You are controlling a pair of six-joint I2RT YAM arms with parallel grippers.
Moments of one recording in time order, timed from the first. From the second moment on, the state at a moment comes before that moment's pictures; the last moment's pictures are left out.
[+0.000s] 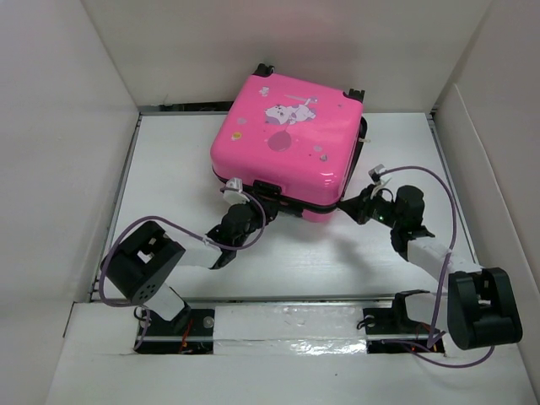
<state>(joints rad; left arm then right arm) -0.75 1.53 0.43 0.81 -0.30 -0.99 0.11 1.18 0.41 0.51 -0.70 0.15</state>
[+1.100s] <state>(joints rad) -0.79 1.66 0.52 0.89 -0.17 -1.00 0.96 1.15 0.33 0.47 -0.10 0.42</state>
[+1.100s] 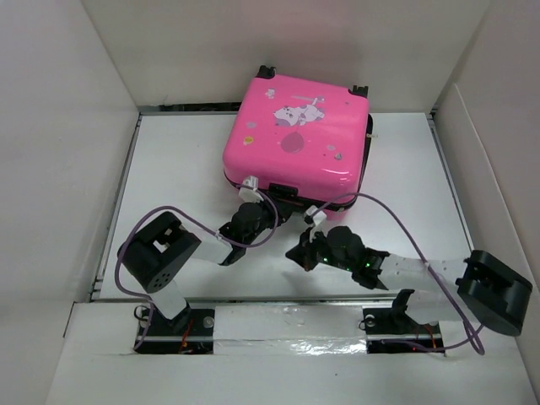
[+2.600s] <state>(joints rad) -0.79 1.52 0.45 0.83 -0.14 -0.90 0.65 0.99 0.29 0.39 0.41 0.54</state>
